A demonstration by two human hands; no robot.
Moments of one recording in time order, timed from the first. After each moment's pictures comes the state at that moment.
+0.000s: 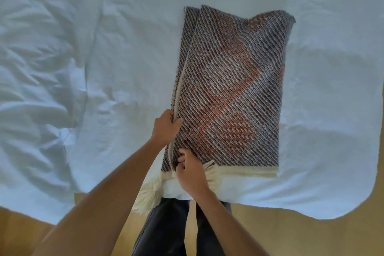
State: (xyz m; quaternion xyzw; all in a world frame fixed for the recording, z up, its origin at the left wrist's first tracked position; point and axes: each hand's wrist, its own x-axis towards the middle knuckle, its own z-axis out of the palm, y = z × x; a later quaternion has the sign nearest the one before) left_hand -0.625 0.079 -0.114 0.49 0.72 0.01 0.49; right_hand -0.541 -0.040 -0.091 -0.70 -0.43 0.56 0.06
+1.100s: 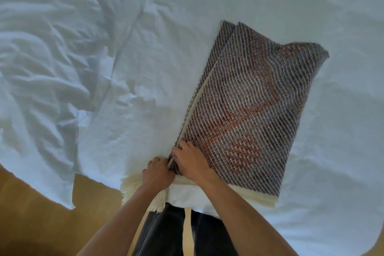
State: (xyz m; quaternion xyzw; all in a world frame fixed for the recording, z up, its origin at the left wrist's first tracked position) left_hand -0.659 -0.029 -0.118 0.46 0.72 -0.22 0.46; right_hand -0.542 0.016 -0.120 -0.46 -0.80 0.36 -0.14
